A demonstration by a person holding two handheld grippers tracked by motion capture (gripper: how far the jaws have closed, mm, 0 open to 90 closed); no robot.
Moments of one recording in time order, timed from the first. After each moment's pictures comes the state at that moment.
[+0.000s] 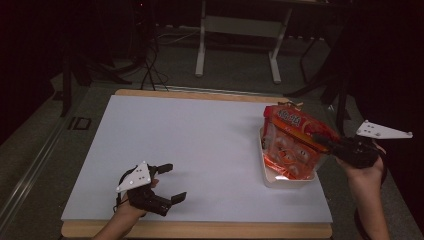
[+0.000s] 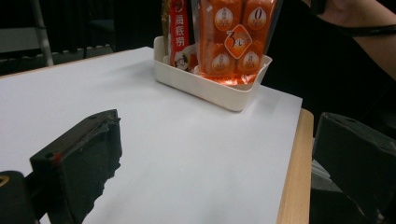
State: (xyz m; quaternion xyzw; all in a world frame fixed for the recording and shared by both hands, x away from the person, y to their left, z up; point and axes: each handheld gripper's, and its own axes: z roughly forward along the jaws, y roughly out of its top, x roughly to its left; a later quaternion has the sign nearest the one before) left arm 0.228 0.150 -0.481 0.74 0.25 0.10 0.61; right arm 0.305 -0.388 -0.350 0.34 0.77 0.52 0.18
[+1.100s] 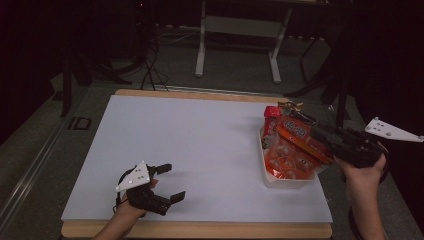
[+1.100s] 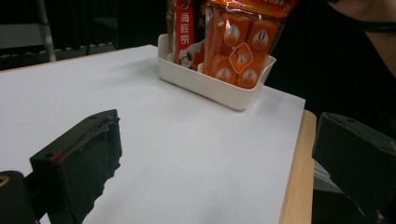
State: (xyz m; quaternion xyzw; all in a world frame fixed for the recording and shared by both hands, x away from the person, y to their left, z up) left arm 0.229 0.152 -0.485 0.74 0.26 0.10 0.61; right arm 0.290 -0.367 -0.326 0.34 0.71 0.58 0.21
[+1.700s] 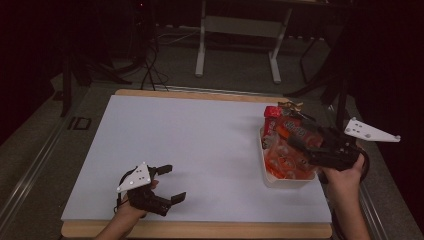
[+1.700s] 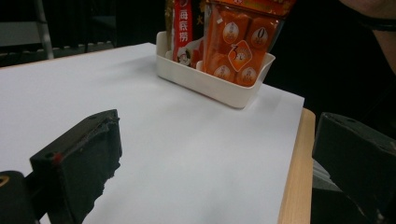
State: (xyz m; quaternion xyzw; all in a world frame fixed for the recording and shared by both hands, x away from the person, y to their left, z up) left arm 0.228 0.151 -0.488 0.74 0.26 0.10 0.61; right arm 0.282 -0.316 -0.325 0.30 0.71 0.62 0.16
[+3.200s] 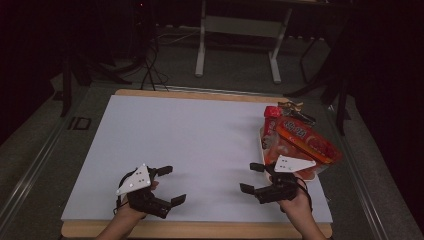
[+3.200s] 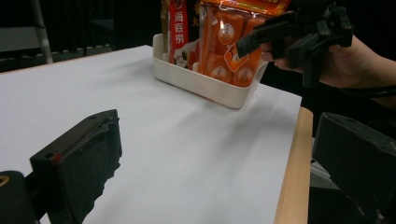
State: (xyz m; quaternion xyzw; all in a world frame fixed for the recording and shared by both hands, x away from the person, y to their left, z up) left arm 0.224 0.150 -0.486 0.74 0.25 0.10 0.62; right arm 0.271 -0.244 -0.455 0.25 0.80 0.54 0.04
